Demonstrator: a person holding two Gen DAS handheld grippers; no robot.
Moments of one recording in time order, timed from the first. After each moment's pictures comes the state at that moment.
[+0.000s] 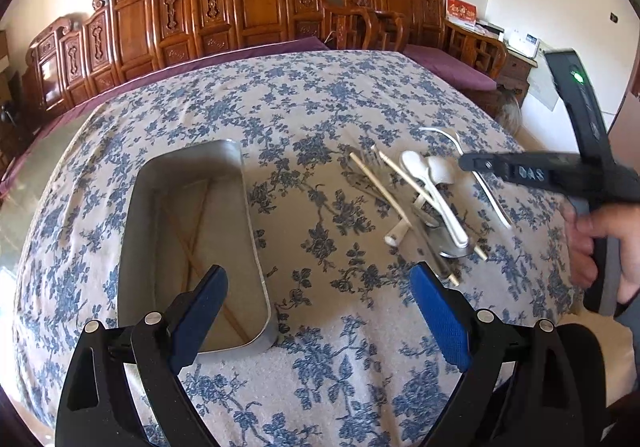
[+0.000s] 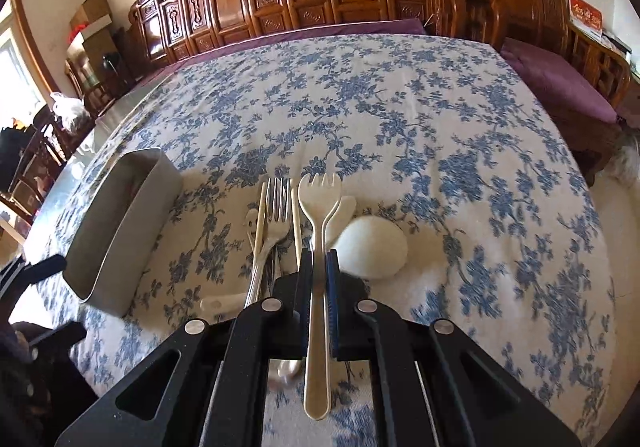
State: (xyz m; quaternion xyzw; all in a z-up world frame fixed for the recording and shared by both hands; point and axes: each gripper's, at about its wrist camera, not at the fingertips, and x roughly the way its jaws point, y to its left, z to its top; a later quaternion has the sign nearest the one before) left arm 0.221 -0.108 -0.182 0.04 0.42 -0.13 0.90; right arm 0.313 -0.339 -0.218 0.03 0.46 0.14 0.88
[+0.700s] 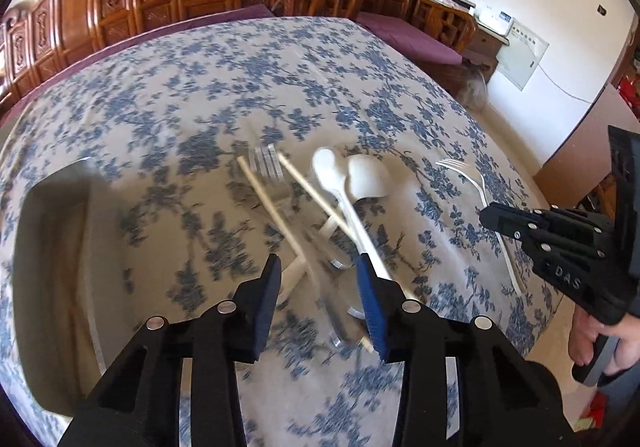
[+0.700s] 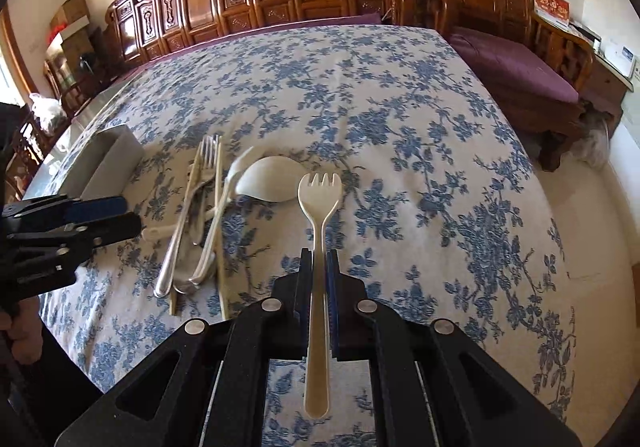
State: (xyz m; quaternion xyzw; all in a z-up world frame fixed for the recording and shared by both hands) left arm 0.283 -0.208 -0.211 0.03 0.48 -0.21 0.85; right arm 0.272 -0.408 -0.235 0.03 0.46 0.09 0.88
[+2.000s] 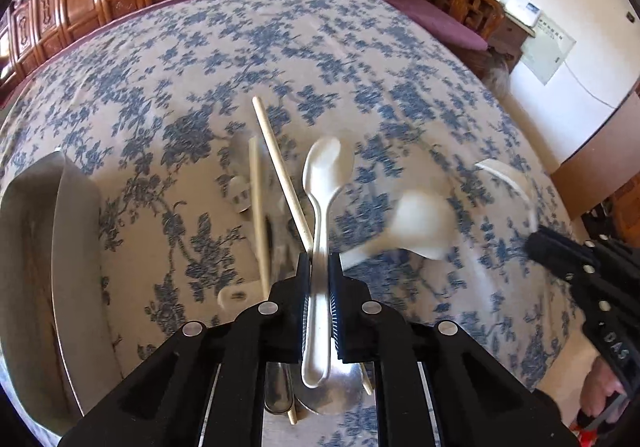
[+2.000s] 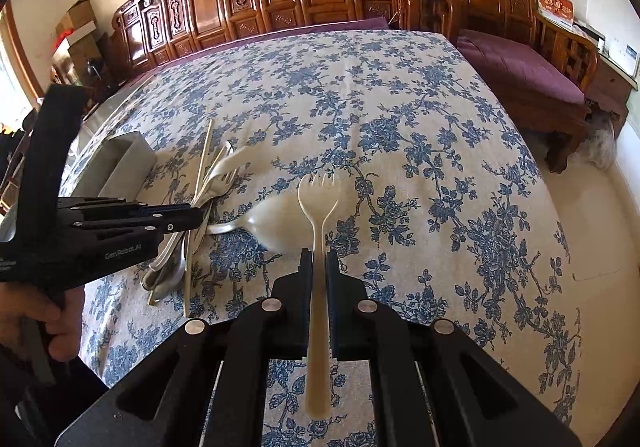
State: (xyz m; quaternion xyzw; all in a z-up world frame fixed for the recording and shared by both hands) left arm 0.316 -0.218 -0.240 0.02 0.53 -0.17 0.83; right arm 0.269 -0.399 -0.227 0.03 0.45 0.11 0.88
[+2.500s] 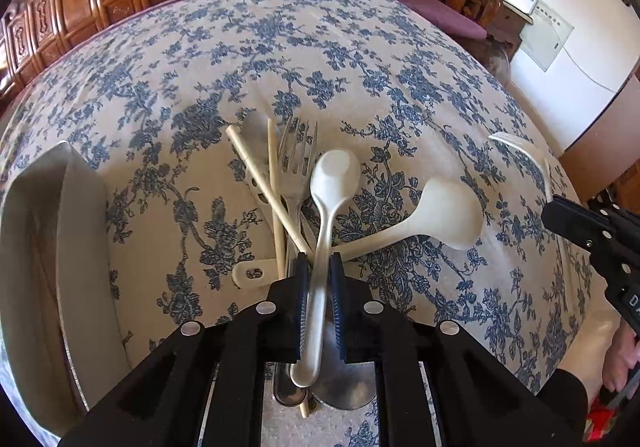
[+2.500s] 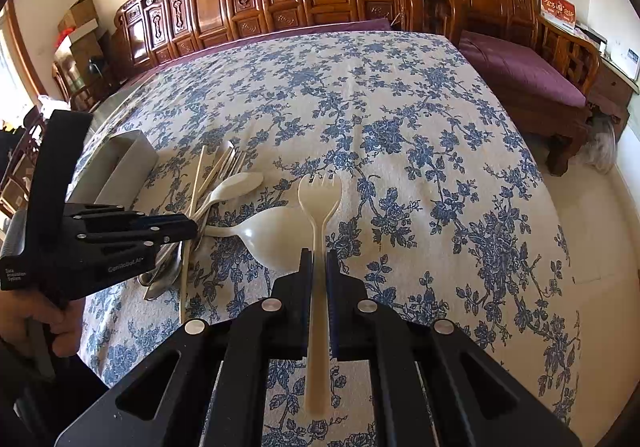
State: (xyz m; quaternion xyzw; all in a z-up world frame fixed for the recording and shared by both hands) left arm 0.306 -0.210 -0.244 0.05 0.52 -0.17 0.84; right arm 0.269 -0.398 -0.227 0.03 0.45 0.11 0.88
